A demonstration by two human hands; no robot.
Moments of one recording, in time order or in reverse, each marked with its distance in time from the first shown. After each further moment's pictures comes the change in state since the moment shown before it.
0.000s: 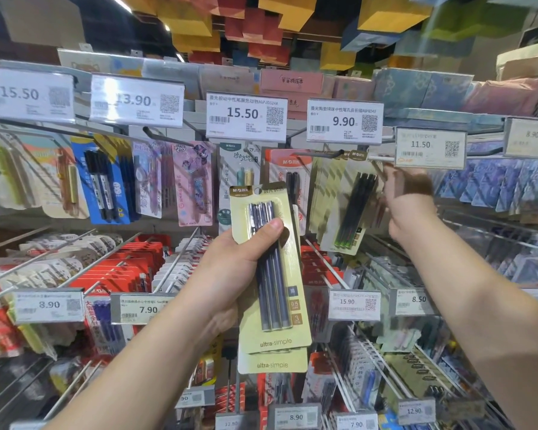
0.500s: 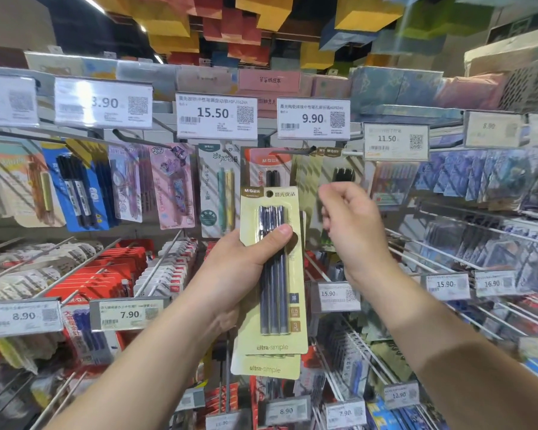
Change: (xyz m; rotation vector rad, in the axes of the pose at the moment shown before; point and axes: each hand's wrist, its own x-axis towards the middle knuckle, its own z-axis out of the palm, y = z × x) left_hand 0.003 -0.012 0.019 0.099 -0.105 0.013; right_hand -0.114 0.003 -0.012 -0.033 -0.338 -0.234
